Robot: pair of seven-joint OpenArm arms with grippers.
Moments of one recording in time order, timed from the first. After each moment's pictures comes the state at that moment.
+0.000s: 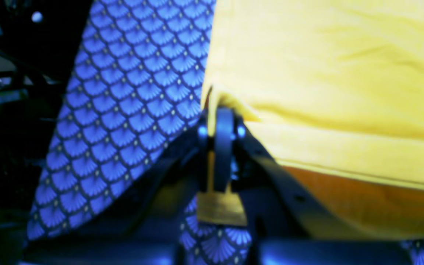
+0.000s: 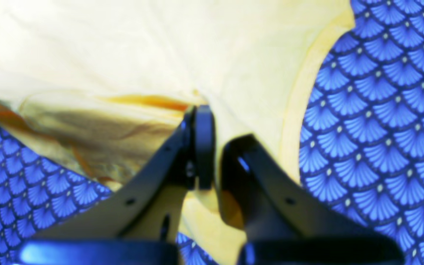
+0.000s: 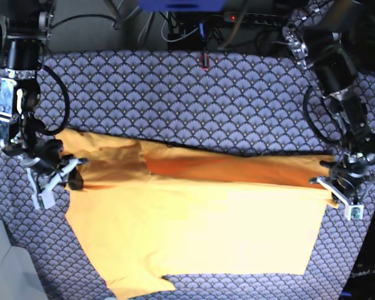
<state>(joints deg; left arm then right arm) -18.8 -9.4 -30.3 75.2 9.1 -26.4 33.7 8.7 20.6 9.3 80.7 32.0 25.6 -44.3</state>
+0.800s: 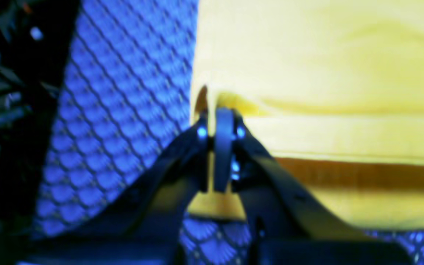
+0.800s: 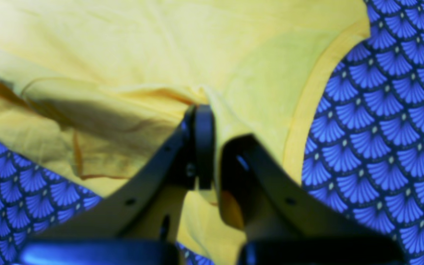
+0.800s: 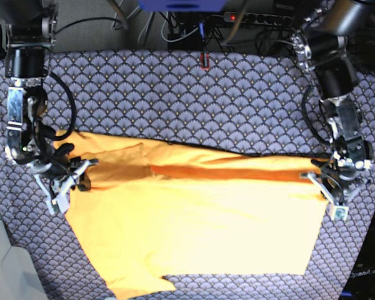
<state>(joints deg) -19.5 -11.4 -23.7 69.1 11.8 -26.2 33.5 11.5 19.3 5.4 79.2 25.0 25.6 -44.5</state>
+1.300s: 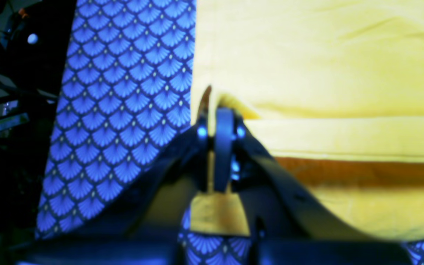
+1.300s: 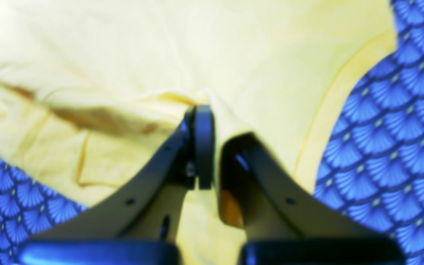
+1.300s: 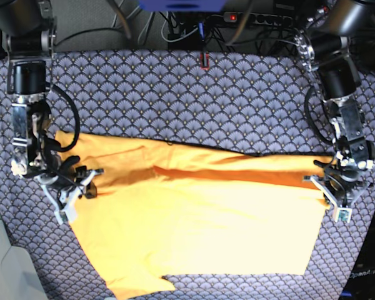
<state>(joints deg) -19.8 -12.4 -23.6 68.3 11.6 -26.1 28.7 17.5 19.1 1.3 71.8 24.6 25.6 -44.0</state>
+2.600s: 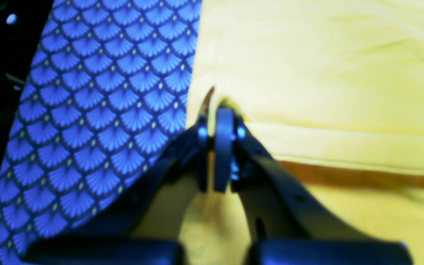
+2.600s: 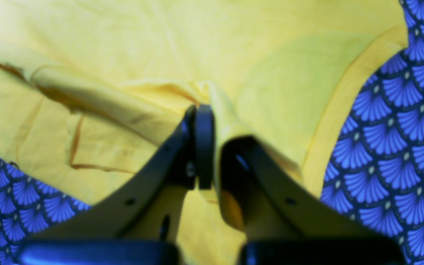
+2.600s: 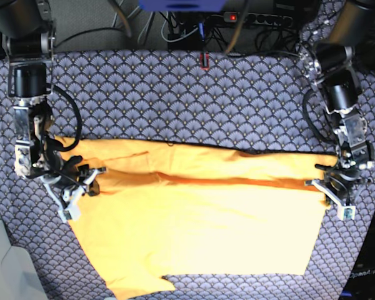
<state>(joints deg) -24.9 -13.3 -28.0 53.5 12.0 -25.9 18.2 18.3 19.3 -0.3 69.4 24.7 25.6 -43.8</state>
